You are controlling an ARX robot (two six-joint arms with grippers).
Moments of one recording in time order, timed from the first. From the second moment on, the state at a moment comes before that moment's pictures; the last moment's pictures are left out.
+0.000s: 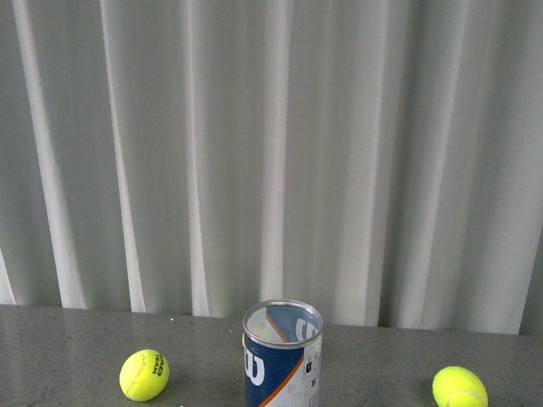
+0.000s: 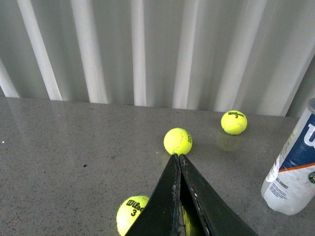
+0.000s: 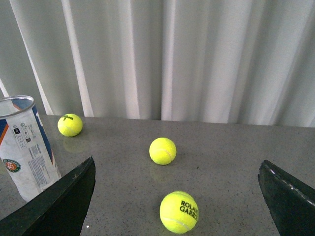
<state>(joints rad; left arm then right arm) 0.00 0.67 0.03 0.65 0.00 0.00 0.00 0.00 0.00 0.00 0.00 0.00</state>
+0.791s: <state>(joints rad) 0.00 0.22 0.02 0.22 0.00 0.00 0.00 0.00 0.00 0.00 0.00 0.00</state>
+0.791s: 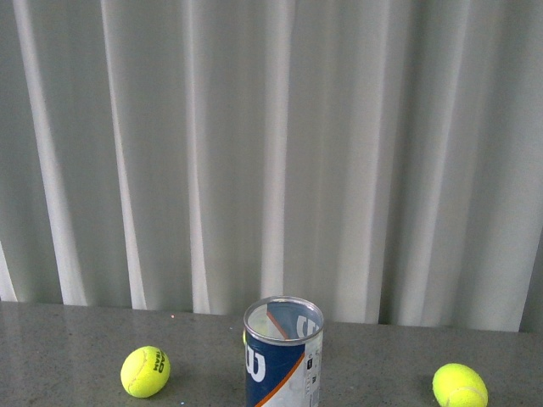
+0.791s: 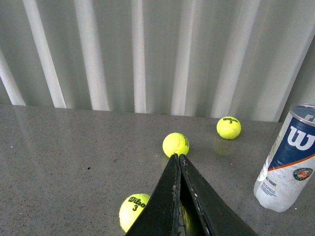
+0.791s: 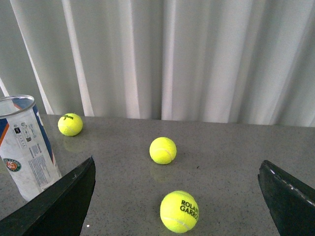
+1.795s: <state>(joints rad) 0.00 0.00 0.02 0.00 0.00 0.00 0.00 0.00 0.00 0.00 0.00 0.00</state>
